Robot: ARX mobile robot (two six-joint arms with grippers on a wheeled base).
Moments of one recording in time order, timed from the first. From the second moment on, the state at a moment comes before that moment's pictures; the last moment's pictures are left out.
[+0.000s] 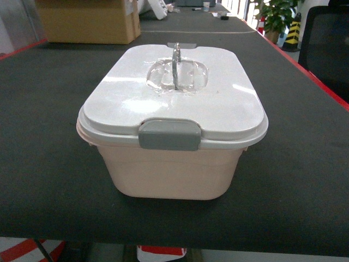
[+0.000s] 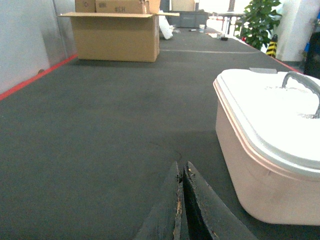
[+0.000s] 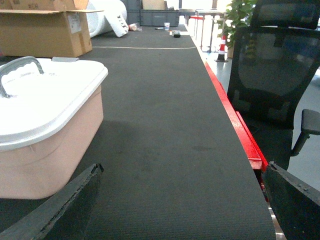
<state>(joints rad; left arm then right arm) 0.00 0.41 0.08 0.33 0.00 0.00 0.00 0.00 0.01 0.00 0.00 0.00</state>
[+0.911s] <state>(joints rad) 0.00 0.01 0.01 0.01 0.00 0.00 0.00 0.00 0.01 -0.01 0.00 0.00</state>
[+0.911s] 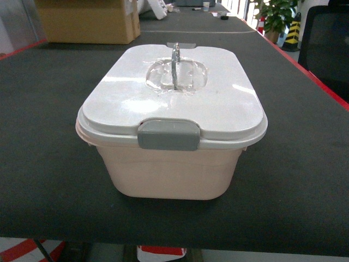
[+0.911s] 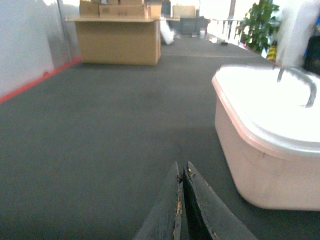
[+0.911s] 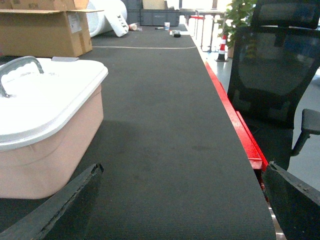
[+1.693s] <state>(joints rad) 0.00 0.01 0.01 0.00 0.00 0.00 0.00 0.00 0.01 -0.01 0.00 0.00</state>
